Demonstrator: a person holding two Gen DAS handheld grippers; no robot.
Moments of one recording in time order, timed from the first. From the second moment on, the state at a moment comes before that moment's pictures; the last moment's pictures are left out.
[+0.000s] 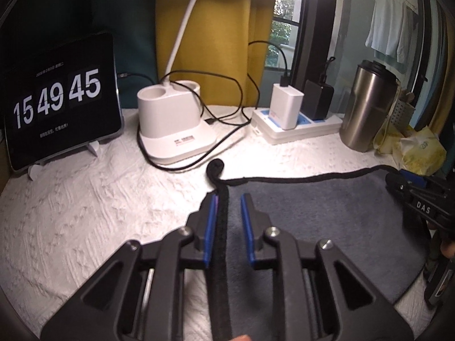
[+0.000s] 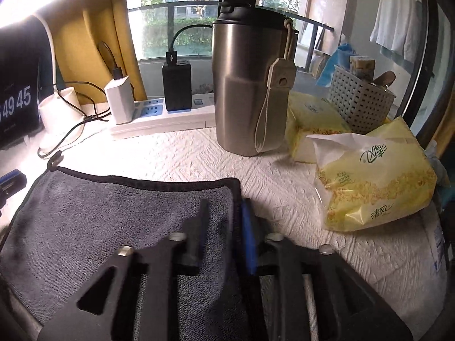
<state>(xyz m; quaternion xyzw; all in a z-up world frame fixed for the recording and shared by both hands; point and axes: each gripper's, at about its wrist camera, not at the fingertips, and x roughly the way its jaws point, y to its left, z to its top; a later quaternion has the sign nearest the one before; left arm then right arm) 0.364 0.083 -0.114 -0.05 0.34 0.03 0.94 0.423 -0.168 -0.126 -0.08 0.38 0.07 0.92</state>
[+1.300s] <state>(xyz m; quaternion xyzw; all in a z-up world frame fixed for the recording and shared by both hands) 0.275 0.045 -0.066 -0.05 0.30 0.00 0.95 0.323 -0.187 -0.064 -0.07 0.31 0.07 0.94</state>
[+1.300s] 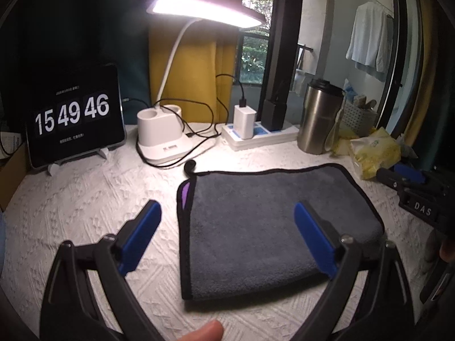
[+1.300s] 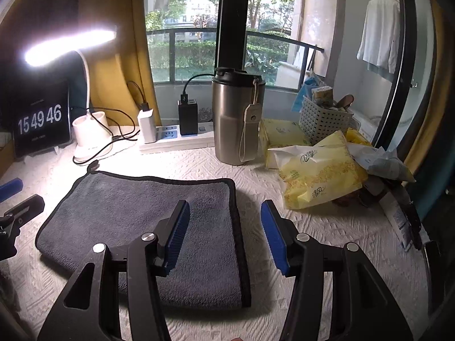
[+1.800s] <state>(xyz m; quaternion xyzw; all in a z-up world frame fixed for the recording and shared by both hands) 0.229 0.031 -0.041 -0.05 0.27 0.00 0.96 0.273 -0.195 -0.044 -0.07 0.29 0.09 0.95</state>
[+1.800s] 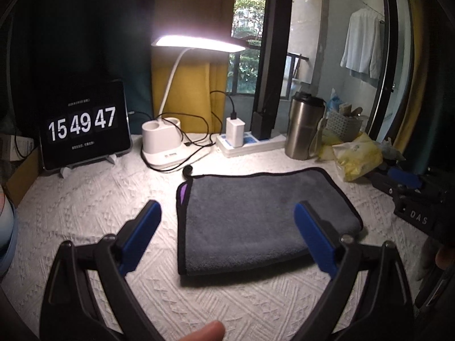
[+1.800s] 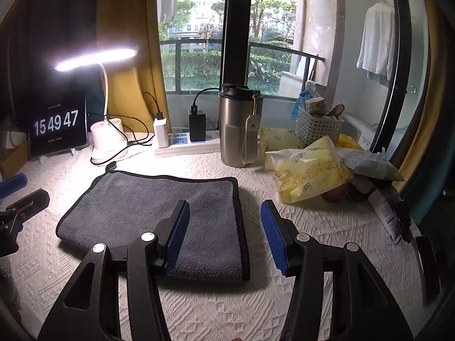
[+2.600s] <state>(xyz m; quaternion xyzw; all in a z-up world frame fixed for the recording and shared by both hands) 0.155 0.009 -0.016 -0.05 0.24 -0.01 0.97 0.194 -0.209 -0.016 -0.06 0.25 0.09 0.96</state>
